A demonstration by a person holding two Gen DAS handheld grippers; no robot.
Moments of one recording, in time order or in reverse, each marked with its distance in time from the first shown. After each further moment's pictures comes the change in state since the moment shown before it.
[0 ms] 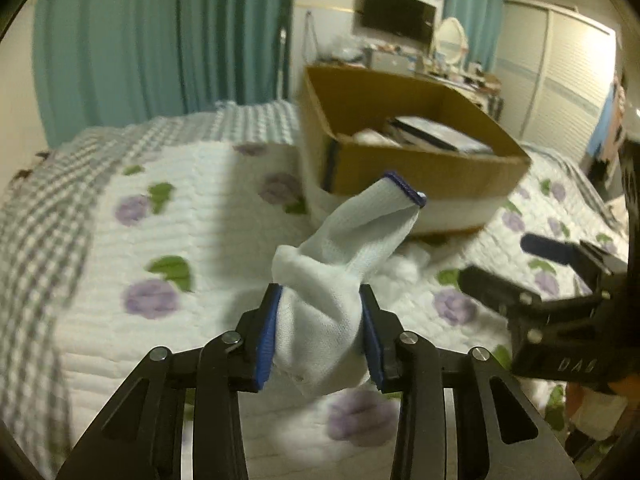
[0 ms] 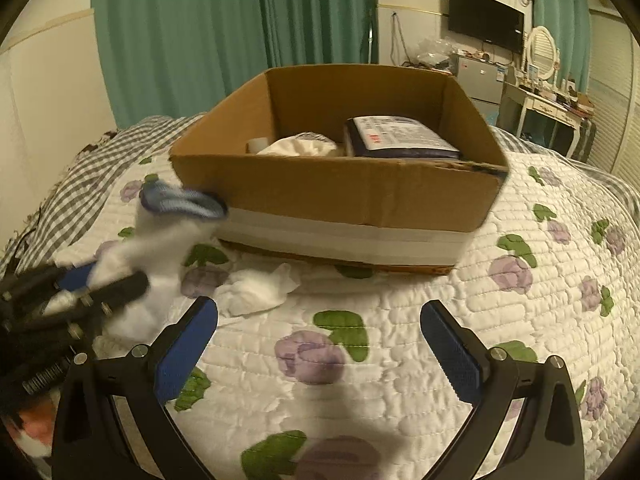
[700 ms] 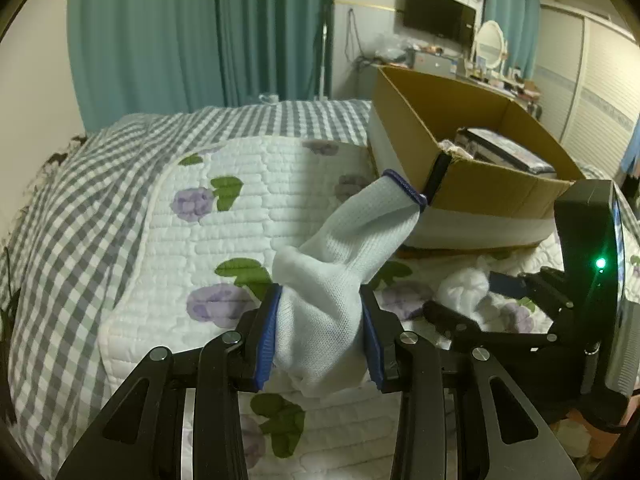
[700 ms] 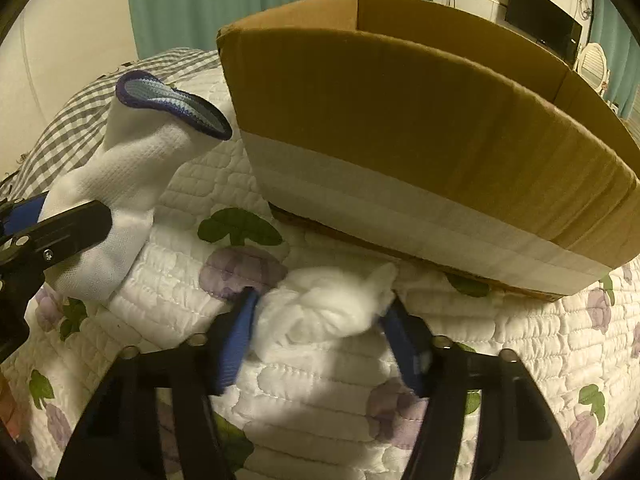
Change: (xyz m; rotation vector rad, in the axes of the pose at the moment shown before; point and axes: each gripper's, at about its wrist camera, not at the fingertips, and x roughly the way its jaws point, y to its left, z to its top) left arm 0.004 0.049 0.007 -0.067 0.003 0.141; right arm 0.078 0.055 0.005 -0.143 0.145 0.037
